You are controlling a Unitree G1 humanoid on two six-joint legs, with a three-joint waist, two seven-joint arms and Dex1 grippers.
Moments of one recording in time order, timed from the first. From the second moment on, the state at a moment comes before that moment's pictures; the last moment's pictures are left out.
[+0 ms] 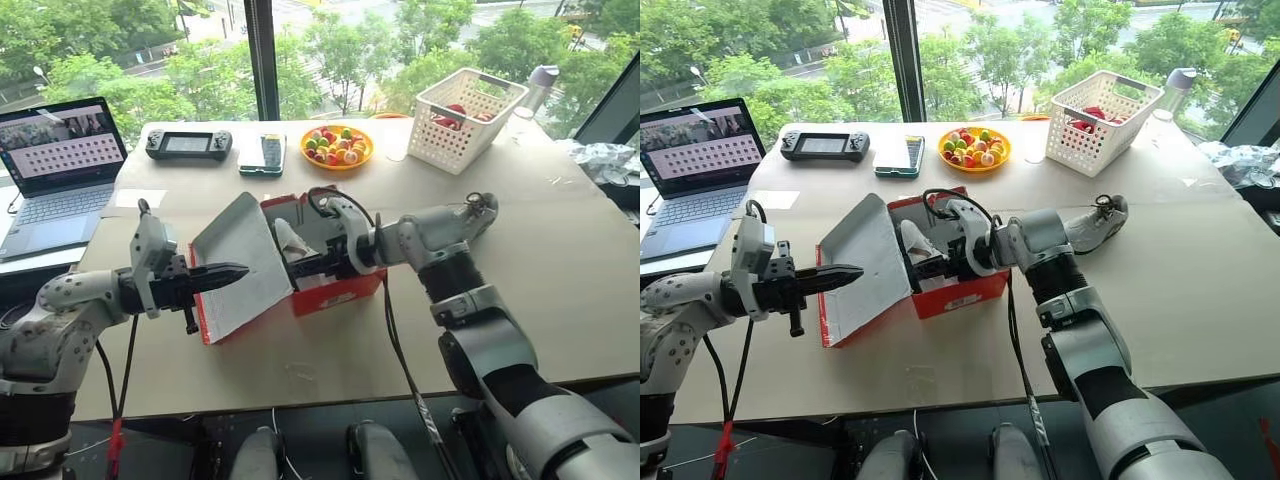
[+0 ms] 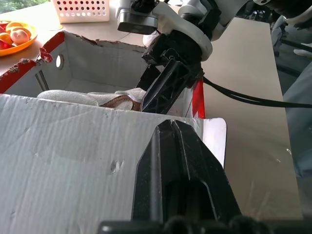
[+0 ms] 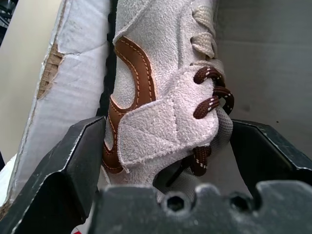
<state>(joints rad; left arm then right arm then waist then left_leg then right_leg) -0.26 0.81 0.22 -0.23 -0.65 0.53 -1.08 -1.14 -0.16 0.14 0.68 0.40 1.18 0.68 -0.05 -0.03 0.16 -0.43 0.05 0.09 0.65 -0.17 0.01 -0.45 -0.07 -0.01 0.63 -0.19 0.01</state>
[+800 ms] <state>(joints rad) -0.27 0.80 0.20 -0.23 -0.63 0.53 -1.07 -1.24 -0.25 0.10 0.58 0.36 1.16 0.74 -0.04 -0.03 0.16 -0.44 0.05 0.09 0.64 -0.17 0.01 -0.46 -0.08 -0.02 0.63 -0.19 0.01</state>
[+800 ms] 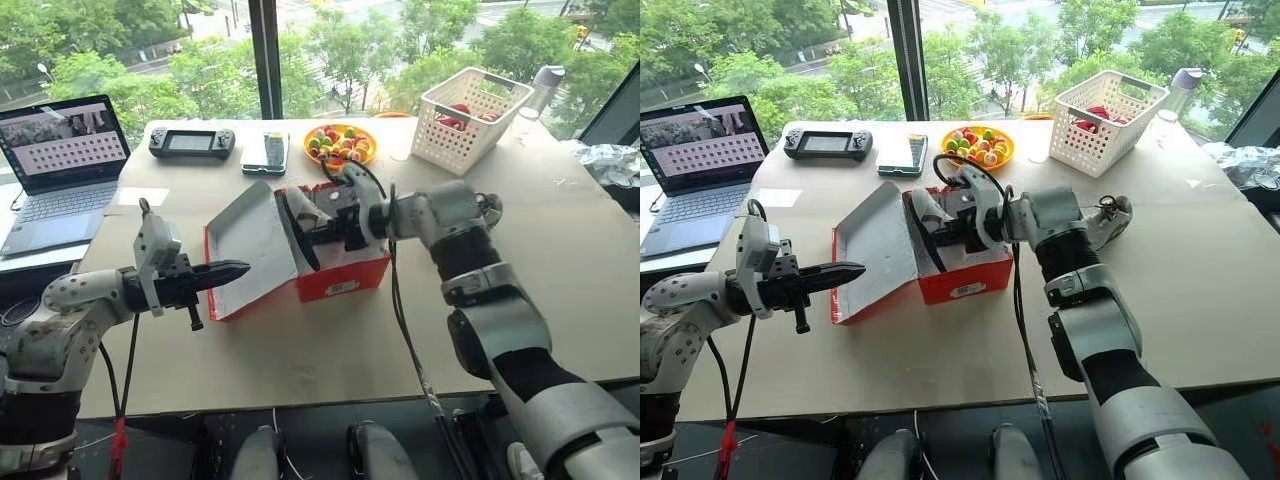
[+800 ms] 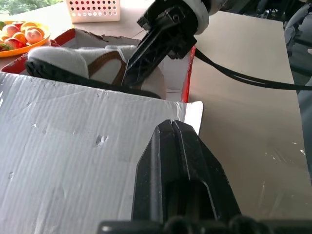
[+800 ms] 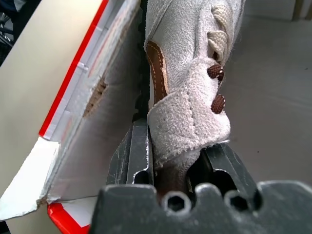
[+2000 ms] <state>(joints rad) -0.30 0.78 0.15 -0.22 -0.63 0.54 -1.07 -0.64 -1.15 0.16 0.57 -0.26 -0.63 0.81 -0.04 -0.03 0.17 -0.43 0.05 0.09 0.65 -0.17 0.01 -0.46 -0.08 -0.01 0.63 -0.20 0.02</state>
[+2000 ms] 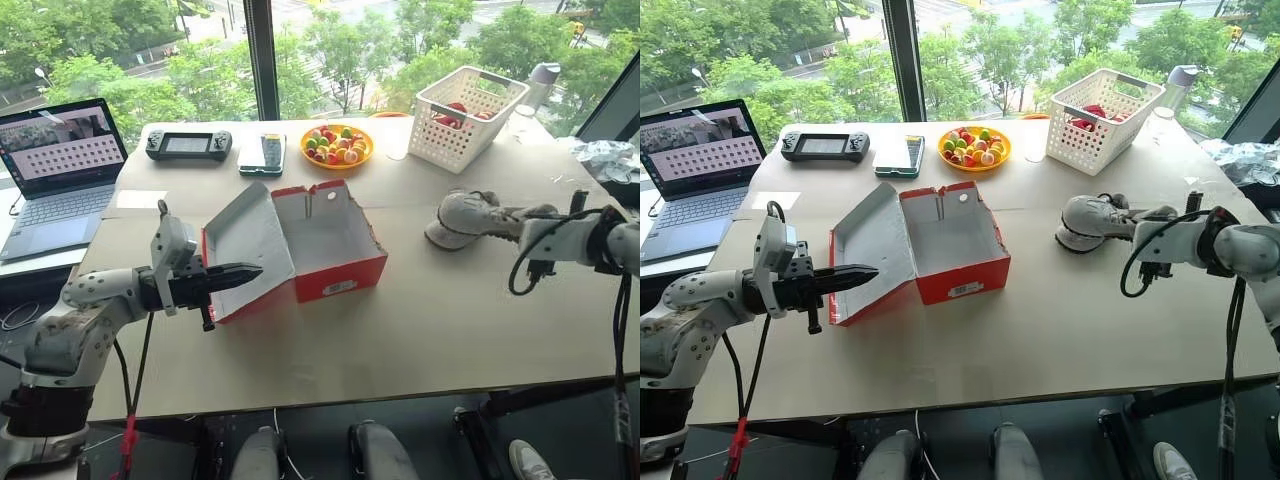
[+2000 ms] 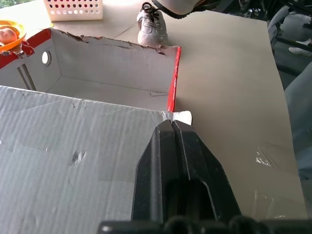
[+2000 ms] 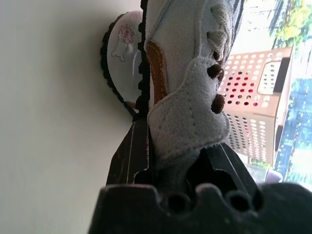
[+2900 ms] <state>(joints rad) -0.30 0.78 0.14 -0.23 -0.63 0.55 -1.06 -1.03 -1.05 0.50 1.19 -0.72 -0.93 0.72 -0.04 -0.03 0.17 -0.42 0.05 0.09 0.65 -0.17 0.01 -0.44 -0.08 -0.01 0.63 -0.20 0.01</state>
